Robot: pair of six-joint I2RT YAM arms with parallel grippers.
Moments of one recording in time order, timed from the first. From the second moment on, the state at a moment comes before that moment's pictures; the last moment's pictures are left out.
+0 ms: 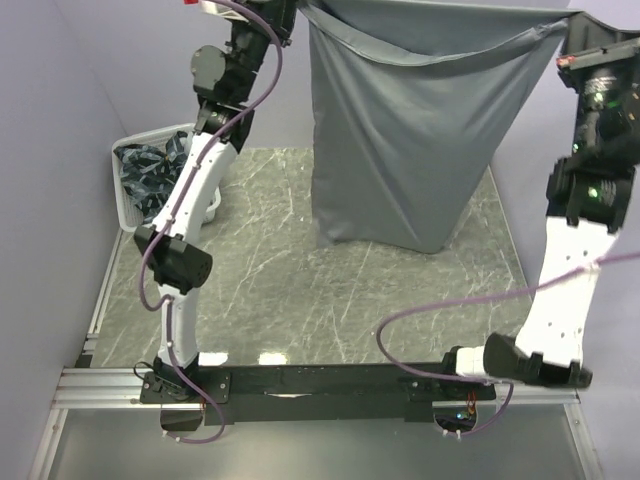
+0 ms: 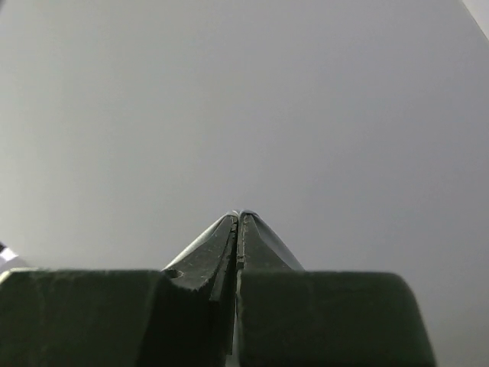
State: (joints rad) left arm -0.39 2.11 2.48 0.42 0.13 -0.55; right arm -0.26 1.35 2.00 -0.13 -0.06 0.88
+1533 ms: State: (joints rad) left arm 0.28 1.34 0.83 -0.01 0.30 -0.99; right arm 0.33 2.43 2.39 -0.27 -0.31 0.93
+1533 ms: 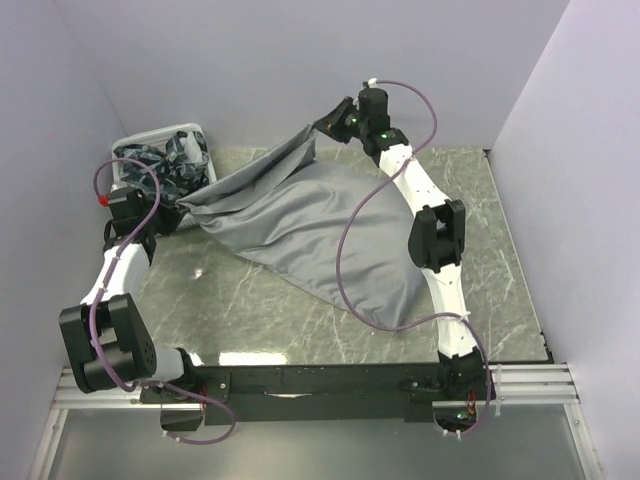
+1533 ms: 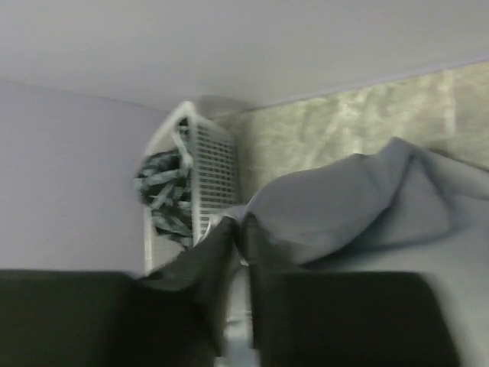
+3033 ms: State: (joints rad) left arm -0.40 0.86 0.41 -0.26 0.14 -1.14; right arm 0.15 1.52 1.06 -0.41 0.11 0.86
